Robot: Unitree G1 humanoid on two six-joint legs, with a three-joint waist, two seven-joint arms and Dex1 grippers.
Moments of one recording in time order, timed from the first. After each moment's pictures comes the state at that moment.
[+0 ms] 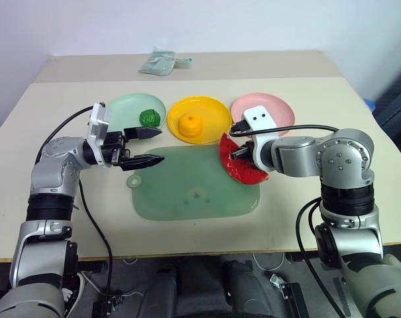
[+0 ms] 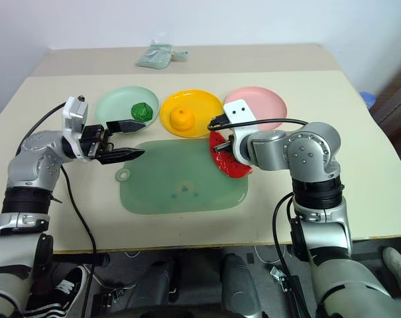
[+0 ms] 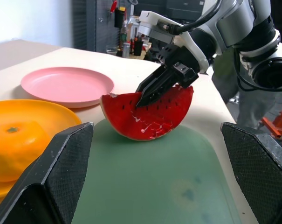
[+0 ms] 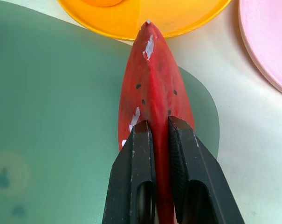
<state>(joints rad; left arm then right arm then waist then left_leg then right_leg) -0.67 0.62 0.10 0.40 -0.53 0.27 -1.52 -0.85 -0.41 -0.01 -0.20 1.03 1.61 -0.41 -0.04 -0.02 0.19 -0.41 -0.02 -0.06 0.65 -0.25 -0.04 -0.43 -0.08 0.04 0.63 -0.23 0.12</state>
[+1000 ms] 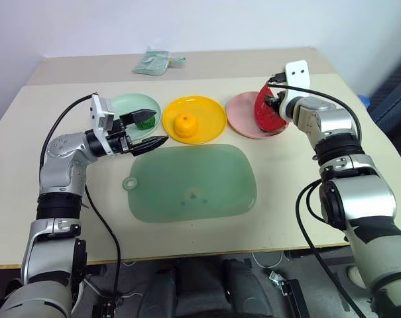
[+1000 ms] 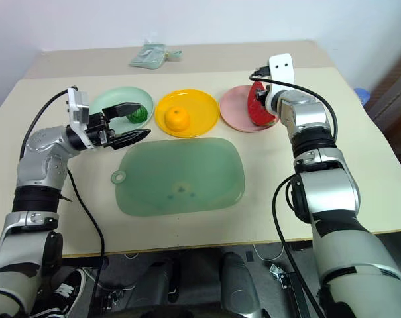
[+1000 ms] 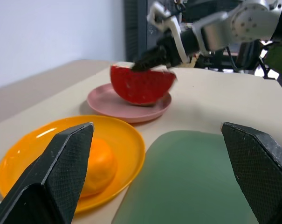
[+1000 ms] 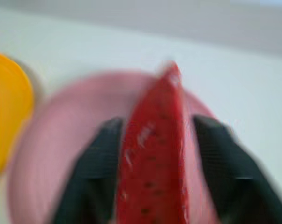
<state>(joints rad) -0.68 0.56 0.14 0.41 -0.47 0.13 -1.27 -1.23 -0.45 0.05 0.99 0.21 0.39 0.26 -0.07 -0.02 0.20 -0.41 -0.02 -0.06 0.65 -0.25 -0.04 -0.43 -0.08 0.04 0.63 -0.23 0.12</state>
